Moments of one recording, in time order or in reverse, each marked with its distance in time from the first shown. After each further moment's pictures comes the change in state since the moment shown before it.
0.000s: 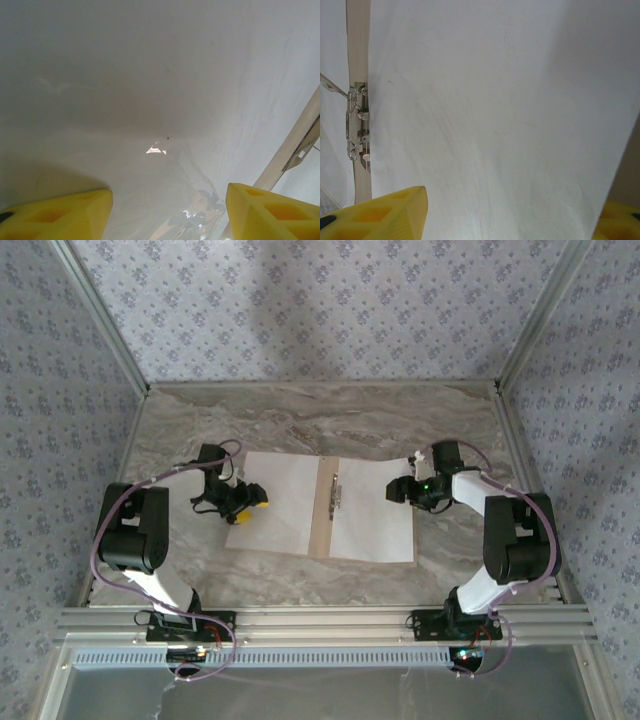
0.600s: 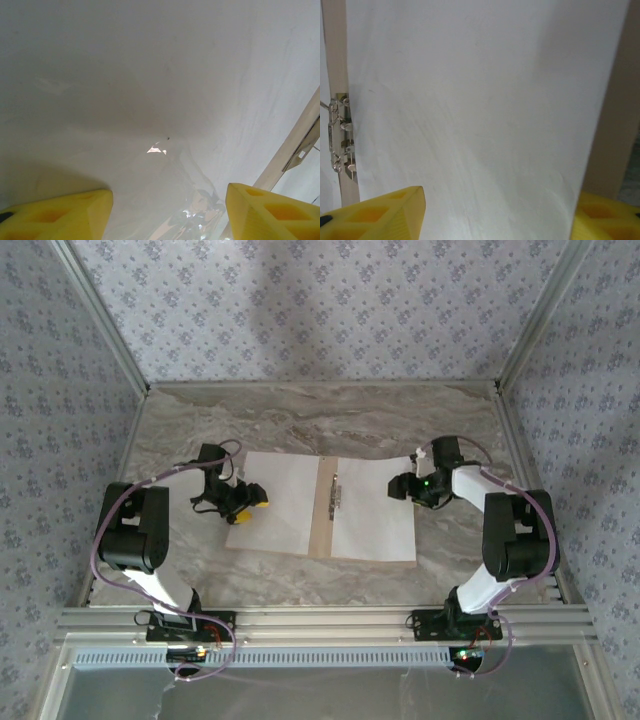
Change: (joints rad) left arm 0.000 0.002 0.002 -0.002 0.000 0.000; right arm -0.005 0.013 0.060 -0.072 0.077 0.000
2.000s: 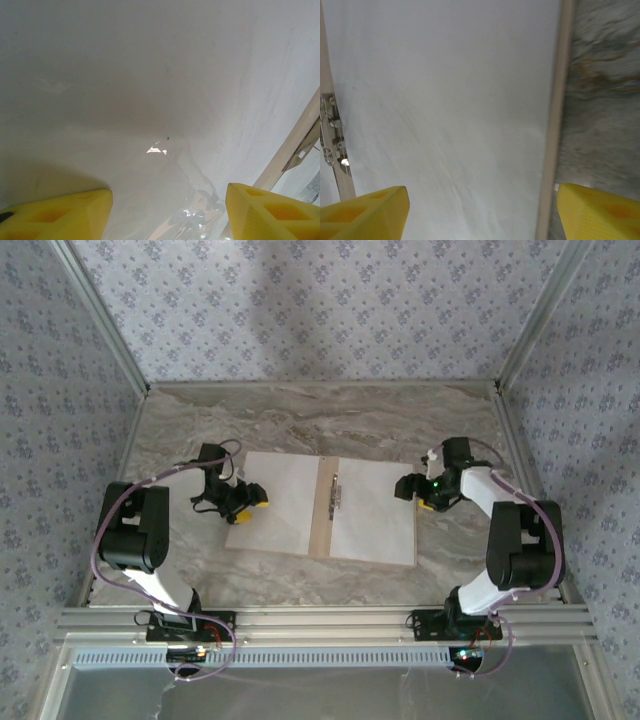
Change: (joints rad) left arm 0.000 0.001 0.006 -0.007 0.000 0.000; right arm -0.066 -0.079 -0.005 -0.111 0.034 0.015
